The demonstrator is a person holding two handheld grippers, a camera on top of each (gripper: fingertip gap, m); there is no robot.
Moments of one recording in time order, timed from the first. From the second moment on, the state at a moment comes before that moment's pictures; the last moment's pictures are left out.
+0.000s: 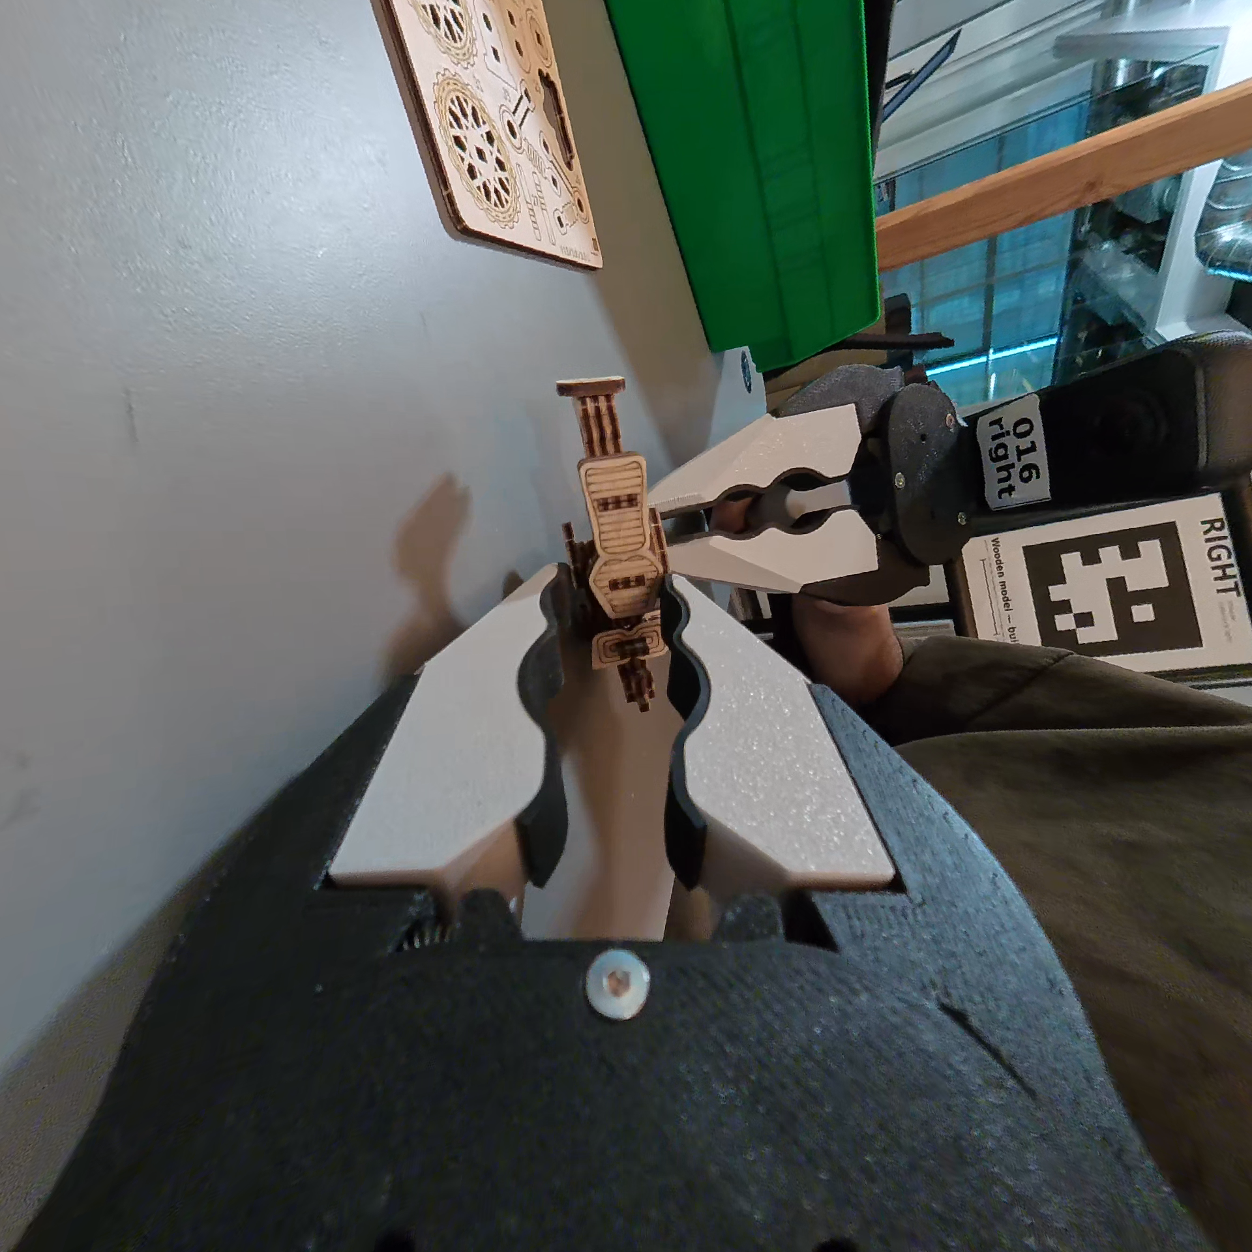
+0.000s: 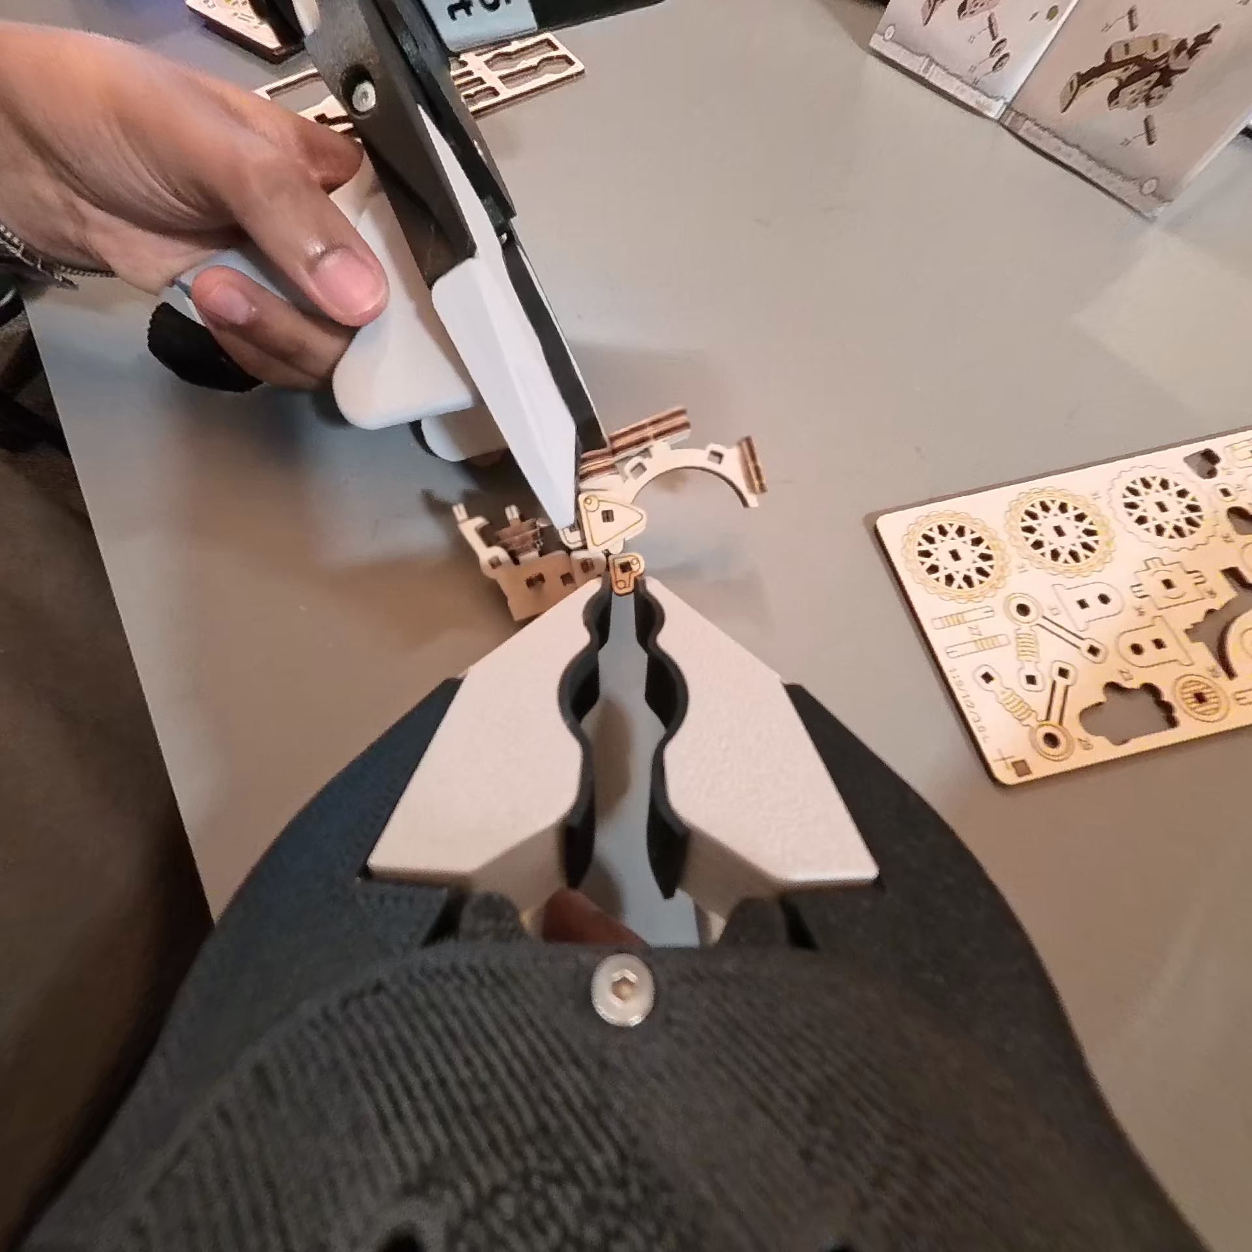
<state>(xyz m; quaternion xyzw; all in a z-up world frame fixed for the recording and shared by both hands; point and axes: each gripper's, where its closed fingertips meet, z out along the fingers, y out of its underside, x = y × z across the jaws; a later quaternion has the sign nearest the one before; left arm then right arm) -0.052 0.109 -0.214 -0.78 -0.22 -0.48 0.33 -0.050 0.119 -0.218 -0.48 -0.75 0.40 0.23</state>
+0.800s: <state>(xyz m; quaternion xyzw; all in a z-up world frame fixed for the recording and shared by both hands) -0.064 0.118 -0.202 -0.73 -0.26 -0.50 0.39 -0.054 0.123 -0.203 -0.55 -0.68 0.46 0.19</state>
